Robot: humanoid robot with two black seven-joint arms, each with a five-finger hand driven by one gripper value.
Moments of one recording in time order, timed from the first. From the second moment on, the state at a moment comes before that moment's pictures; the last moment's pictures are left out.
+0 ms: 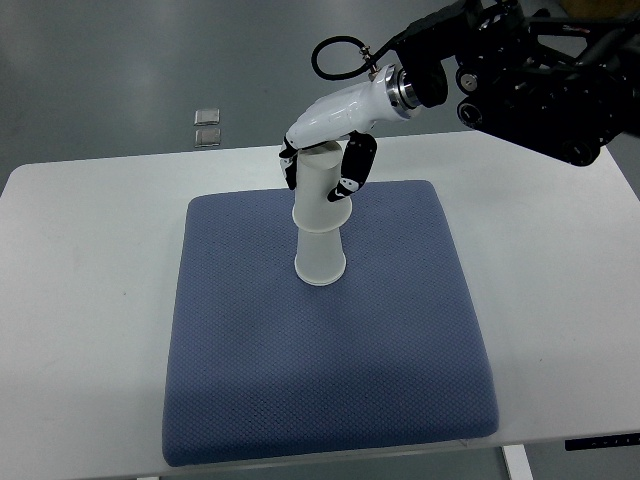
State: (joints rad) left arm -0.02 0.00 -0.15 -0.16 0.08 0.06 0.04; right arm 1.53 -0.29 0.00 0.99 -1.50 0.47 0.40
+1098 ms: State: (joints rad) left arm -0.02 0.00 -0.15 -0.16 0.08 0.06 0.04; right arm 1.50 -0.26 0.01 0.96 -1.50 0.45 0.40
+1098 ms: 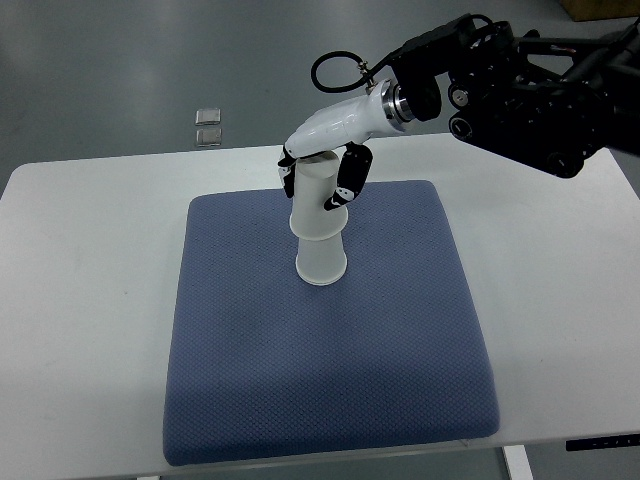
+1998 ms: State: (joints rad) left arm -0.02 0.00 -0.15 -0.16 0.08 0.06 0.04; right arm 1.46 -0.25 0.01 0.95 -1.50 0.39 0.39
